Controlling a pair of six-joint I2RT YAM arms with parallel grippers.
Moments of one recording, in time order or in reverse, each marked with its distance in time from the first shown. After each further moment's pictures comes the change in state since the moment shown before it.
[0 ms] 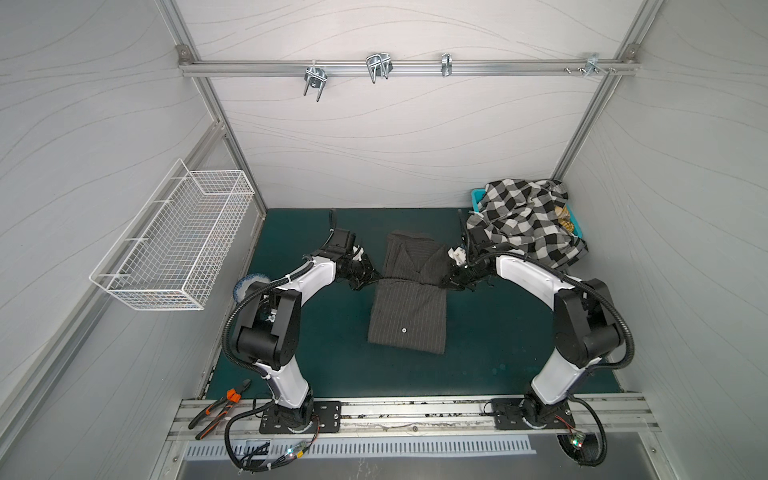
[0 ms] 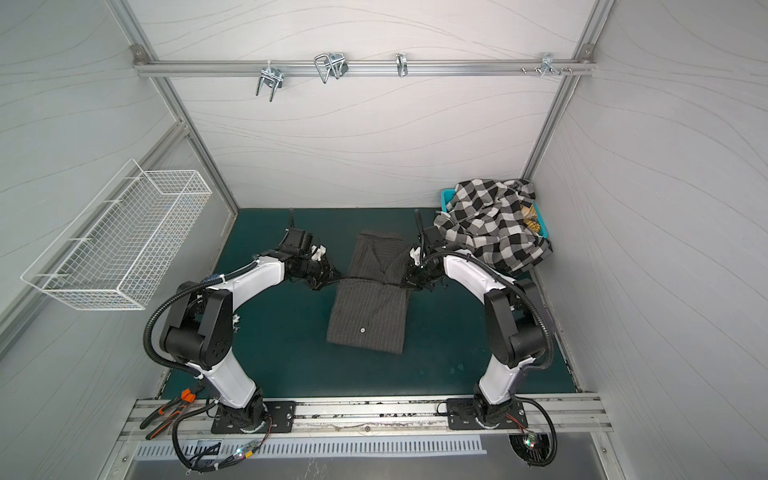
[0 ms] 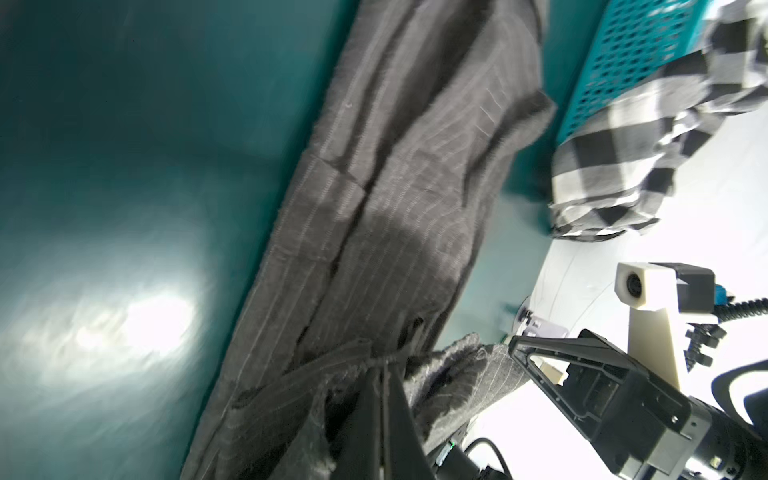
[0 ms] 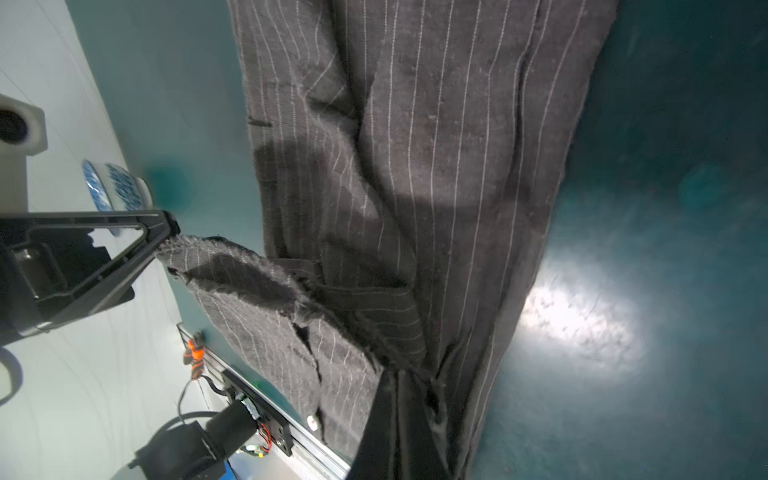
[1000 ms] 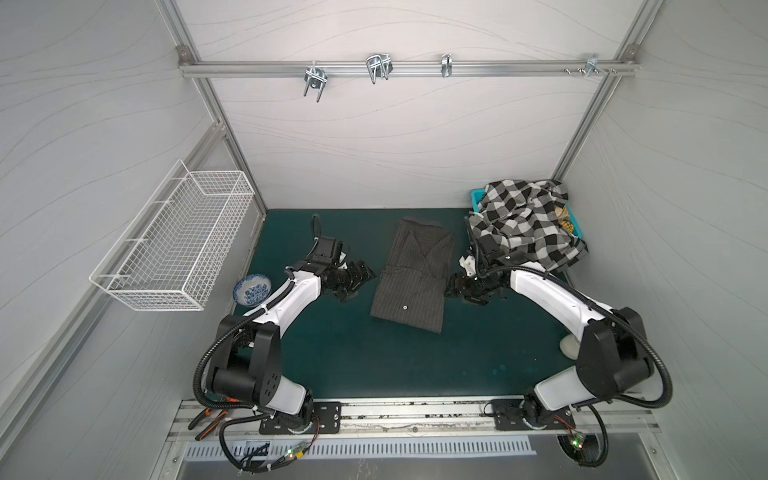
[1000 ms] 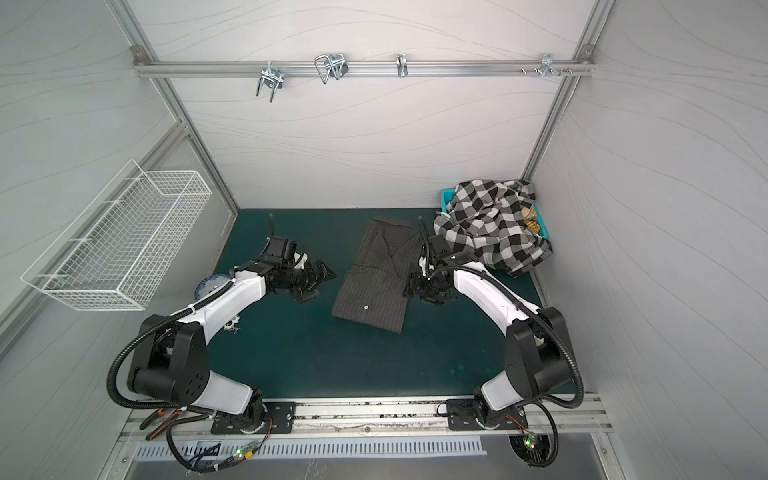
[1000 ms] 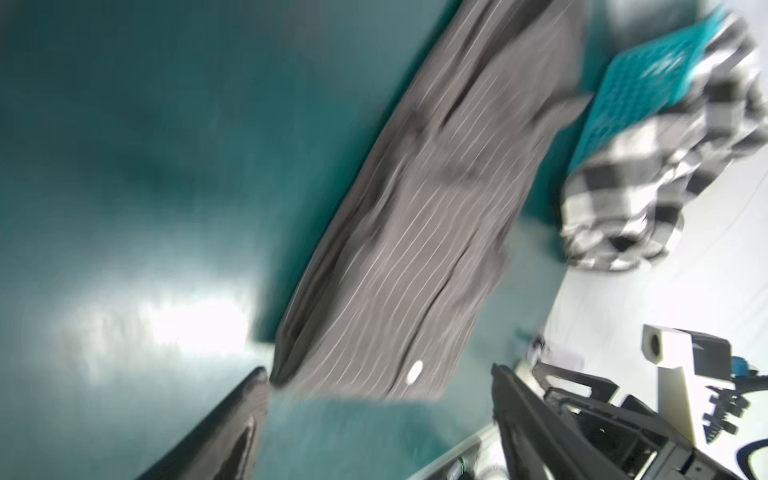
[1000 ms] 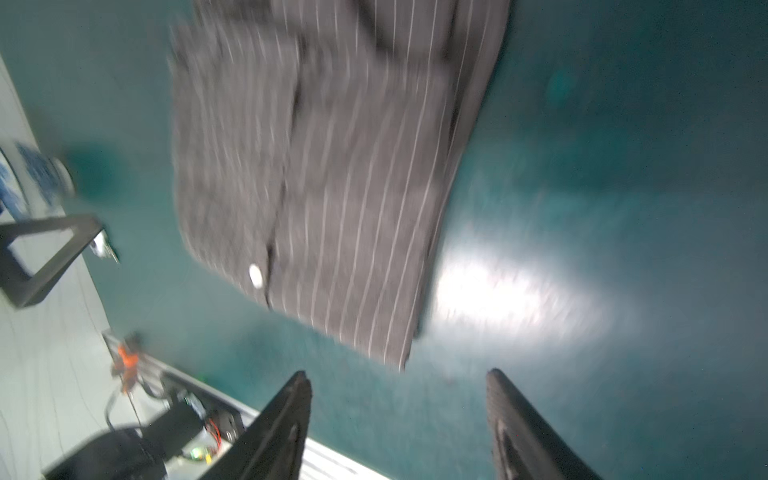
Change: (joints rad) left arm 0.037 -0.278 -0.272 -0.082 -0.079 -0.048; right arm 0.096 -0.268 -0.205 -0.141 0.160 0.030
